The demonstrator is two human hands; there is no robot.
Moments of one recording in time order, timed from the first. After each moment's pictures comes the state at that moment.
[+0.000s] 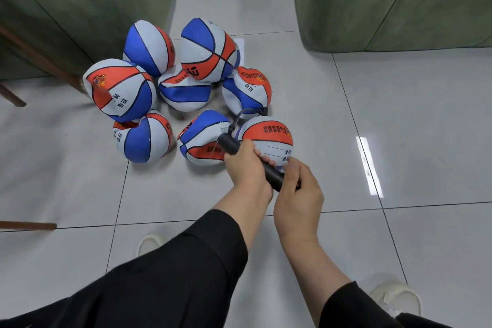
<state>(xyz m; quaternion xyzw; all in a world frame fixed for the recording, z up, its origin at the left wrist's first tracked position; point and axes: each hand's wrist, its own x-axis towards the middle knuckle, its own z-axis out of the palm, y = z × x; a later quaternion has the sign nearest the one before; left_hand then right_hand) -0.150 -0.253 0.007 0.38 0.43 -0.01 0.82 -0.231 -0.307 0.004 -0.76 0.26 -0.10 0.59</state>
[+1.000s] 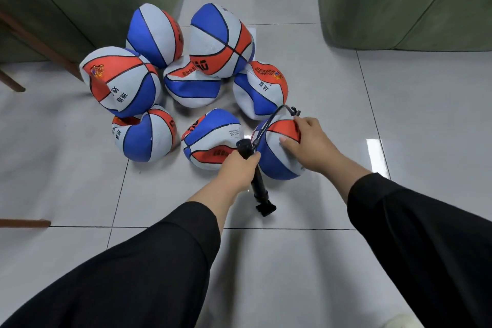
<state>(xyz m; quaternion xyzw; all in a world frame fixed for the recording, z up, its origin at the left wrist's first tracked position) -0.108 -0.182 -0.056 0.77 0.27 -0.24 0.53 -0.052 -0.369 -0.060 -0.94 0.03 0.20 0.29</state>
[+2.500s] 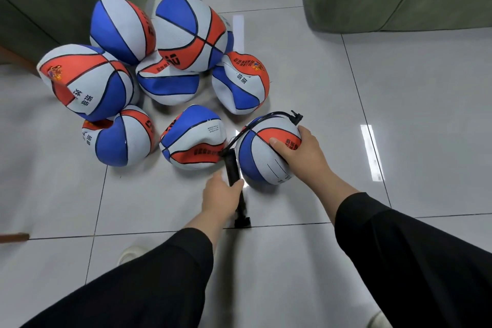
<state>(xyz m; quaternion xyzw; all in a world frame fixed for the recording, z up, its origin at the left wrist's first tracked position) -0.142 -0.189 -0.129 0.83 0.31 -0.22 0.41 -0.083 -0.385 -0.090 -0.86 0.17 0.13 0.47</state>
